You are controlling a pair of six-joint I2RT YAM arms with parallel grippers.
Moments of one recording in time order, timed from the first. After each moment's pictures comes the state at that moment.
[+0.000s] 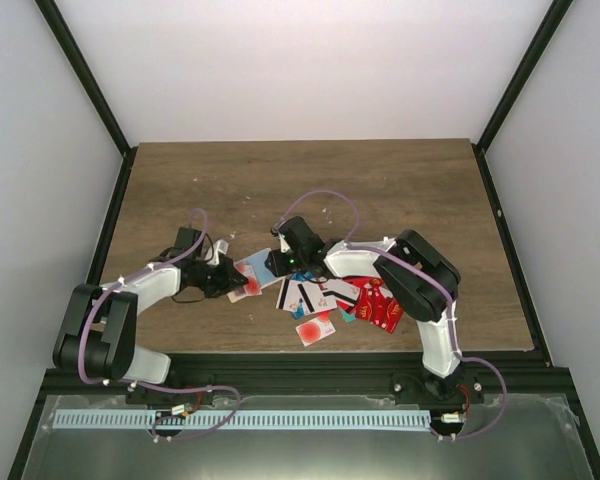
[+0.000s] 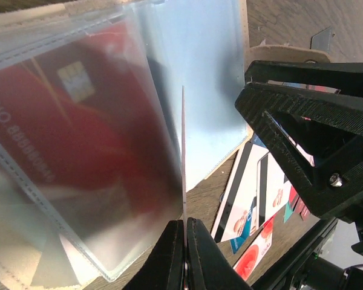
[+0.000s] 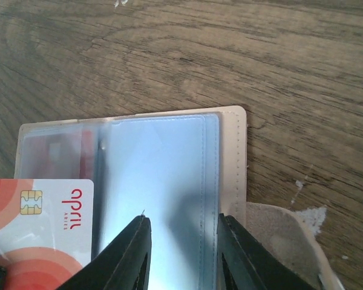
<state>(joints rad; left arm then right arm) -0.20 1.42 0.59 -0.27 0.67 -0.61 0.82 1.99 1.15 0.02 -0.18 0.47</state>
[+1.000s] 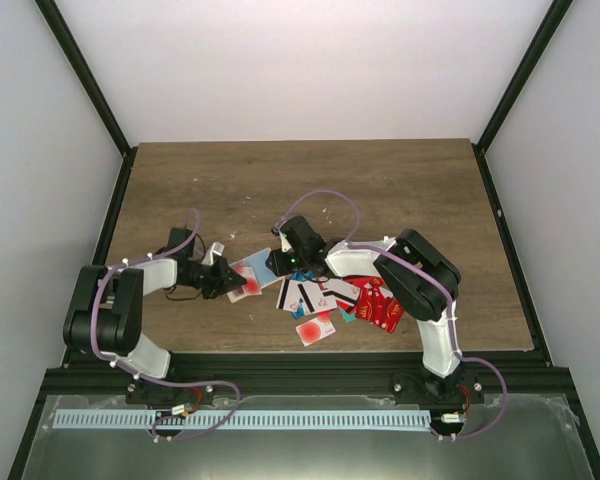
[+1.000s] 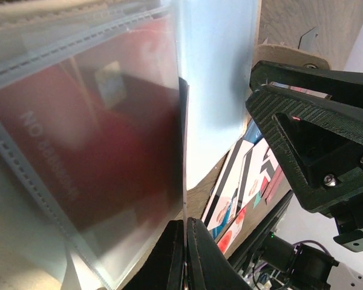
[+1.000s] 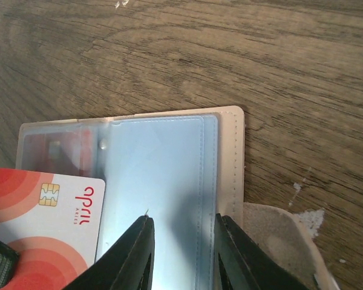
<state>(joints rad) -0.09 1.55 0.60 -0.26 0.87 -0.57 0.81 2.00 1.15 0.04 -0.20 0.47</state>
